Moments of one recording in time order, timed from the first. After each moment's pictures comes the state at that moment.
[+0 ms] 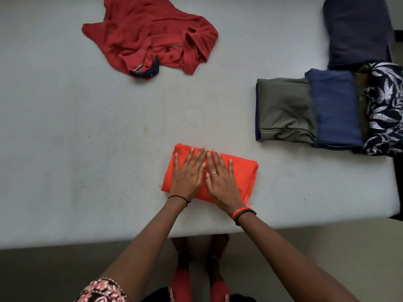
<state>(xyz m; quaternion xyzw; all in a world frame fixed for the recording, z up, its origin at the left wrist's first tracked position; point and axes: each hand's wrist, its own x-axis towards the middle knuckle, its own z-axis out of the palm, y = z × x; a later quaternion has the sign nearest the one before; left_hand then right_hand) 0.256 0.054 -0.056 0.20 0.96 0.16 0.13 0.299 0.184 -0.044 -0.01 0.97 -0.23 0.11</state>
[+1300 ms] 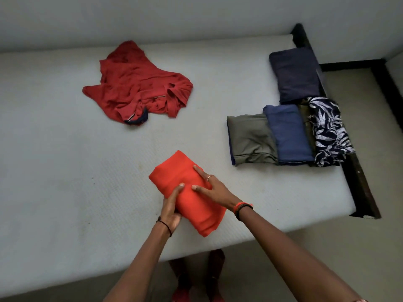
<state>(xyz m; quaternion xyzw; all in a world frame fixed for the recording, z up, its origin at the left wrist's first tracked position) 0.246 0.055 0.053 -0.33 0.43 0.78 0.32 0.247 0.218 0.066 0.12 0.80 -0.51 0.29</state>
